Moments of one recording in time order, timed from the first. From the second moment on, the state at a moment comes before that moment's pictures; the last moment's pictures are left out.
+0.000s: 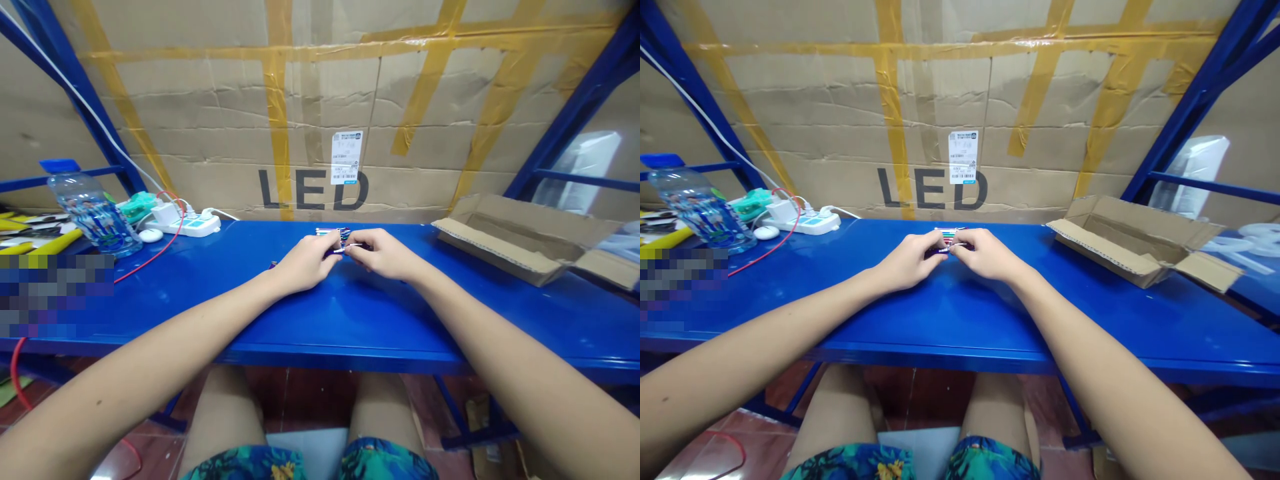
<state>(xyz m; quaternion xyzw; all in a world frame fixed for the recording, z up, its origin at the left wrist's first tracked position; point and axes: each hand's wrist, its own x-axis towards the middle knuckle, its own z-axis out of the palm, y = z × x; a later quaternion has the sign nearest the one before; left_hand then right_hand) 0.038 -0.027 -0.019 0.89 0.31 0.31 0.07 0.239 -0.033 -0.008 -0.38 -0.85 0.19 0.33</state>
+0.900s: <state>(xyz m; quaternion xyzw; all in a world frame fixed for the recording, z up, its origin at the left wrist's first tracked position) 0.042 -0.030 -0.022 0.88 0.31 0.36 0.05 0.240 -0.039 -0.003 -0.39 -0.82 0.24 0.33</state>
